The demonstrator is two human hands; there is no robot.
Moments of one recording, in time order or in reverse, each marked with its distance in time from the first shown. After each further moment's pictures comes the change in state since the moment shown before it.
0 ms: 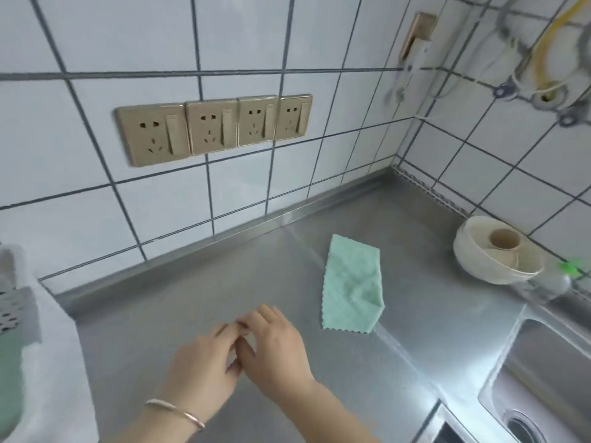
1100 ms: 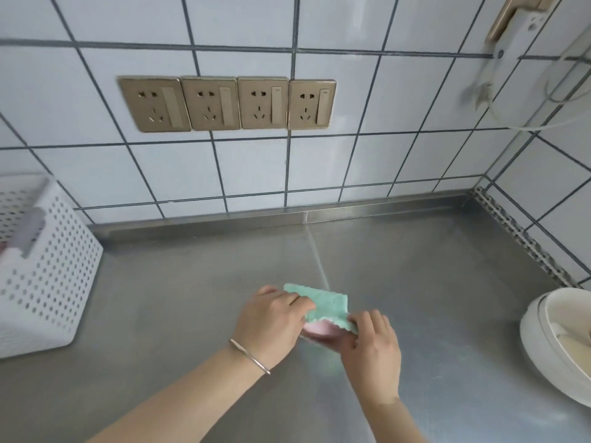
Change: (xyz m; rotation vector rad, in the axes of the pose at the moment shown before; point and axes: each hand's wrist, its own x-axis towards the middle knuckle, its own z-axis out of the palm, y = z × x) left_hand 0.102 0.200 0.055 0.225 0.453 0.163; right_hand 0.004 0.269 -0.090 -0.085 0.186 -0.037
